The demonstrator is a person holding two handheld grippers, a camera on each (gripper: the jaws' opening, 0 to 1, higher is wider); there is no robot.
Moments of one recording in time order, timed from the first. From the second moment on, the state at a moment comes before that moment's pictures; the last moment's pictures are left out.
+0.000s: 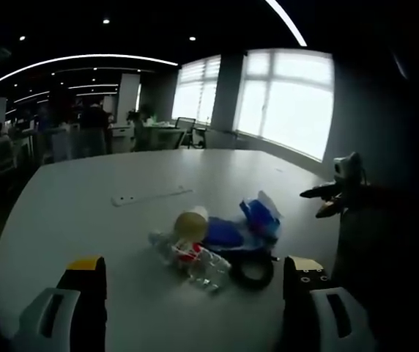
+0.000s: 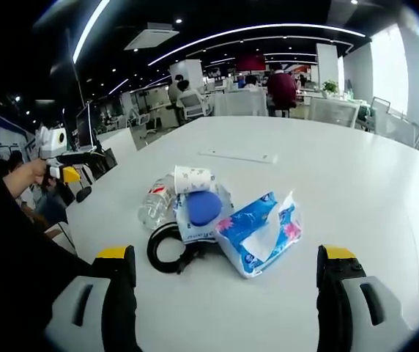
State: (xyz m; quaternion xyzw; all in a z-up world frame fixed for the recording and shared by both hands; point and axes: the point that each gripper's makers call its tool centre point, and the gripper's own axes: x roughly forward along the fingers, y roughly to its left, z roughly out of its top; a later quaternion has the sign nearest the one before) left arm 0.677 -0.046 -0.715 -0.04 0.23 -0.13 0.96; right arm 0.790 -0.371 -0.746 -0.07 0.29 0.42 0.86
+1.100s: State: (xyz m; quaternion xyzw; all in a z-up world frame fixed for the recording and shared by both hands) left arm 0.718 -0.037 -0.712 -0.05 0.29 -0.09 0.95; right arm 0.790 -0.372 -0.748 -0.08 0.30 0.42 0.86
